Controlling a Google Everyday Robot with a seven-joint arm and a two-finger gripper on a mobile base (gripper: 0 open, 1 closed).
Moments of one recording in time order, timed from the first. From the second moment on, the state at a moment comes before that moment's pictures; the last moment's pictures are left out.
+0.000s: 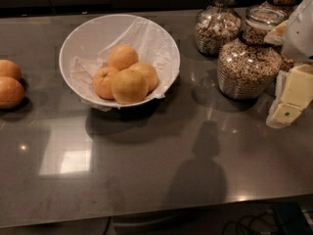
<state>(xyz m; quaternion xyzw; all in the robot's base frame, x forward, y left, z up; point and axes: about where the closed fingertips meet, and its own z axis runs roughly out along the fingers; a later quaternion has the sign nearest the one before) 0.438 -0.217 0.976 -0.60 0.78 -0.03 0.16</state>
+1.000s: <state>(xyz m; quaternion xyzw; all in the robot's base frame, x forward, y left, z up) 0.469 -0.152 0.963 -0.65 0.73 -0.01 0.19</state>
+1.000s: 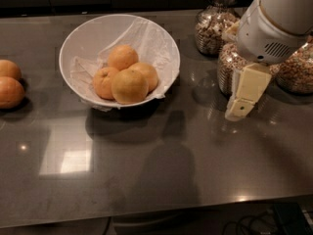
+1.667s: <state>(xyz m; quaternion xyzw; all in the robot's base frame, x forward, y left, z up) 0.478 -0.109 0.961 -0.69 0.70 0.00 0.21</state>
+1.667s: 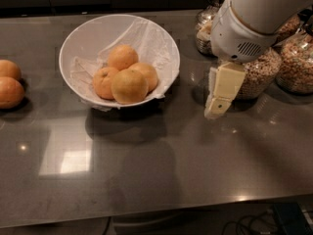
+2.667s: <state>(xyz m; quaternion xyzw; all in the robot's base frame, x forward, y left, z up) 0.515 -0.041 0.950 -0.72 0.64 0.07 0.26</state>
